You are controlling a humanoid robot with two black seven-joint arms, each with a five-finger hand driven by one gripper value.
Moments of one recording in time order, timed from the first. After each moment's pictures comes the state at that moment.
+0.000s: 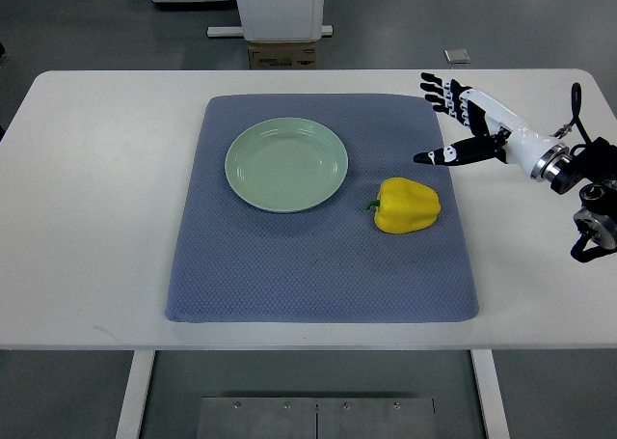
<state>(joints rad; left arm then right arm) 0.01 0.00 -0.11 -0.22 0.09 0.18 -0.17 0.93 -0.54 0.25 1.02 -0.65 0.06 0.44</state>
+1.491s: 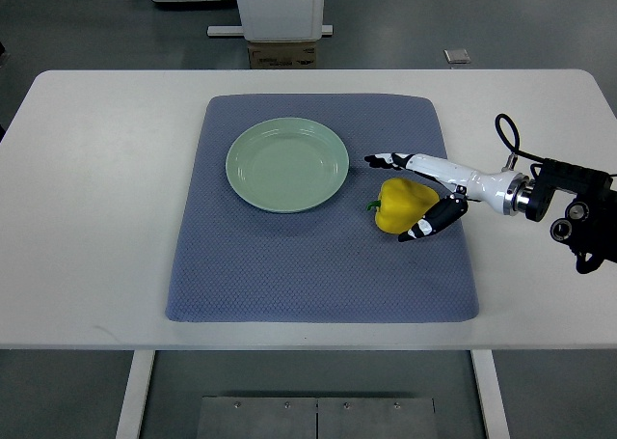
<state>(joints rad) 0.01 0.00 -0.11 -0.22 0.09 0.18 -0.17 1.08 -0.52 -0.09 1.08 -0.92 0.01 0.44</state>
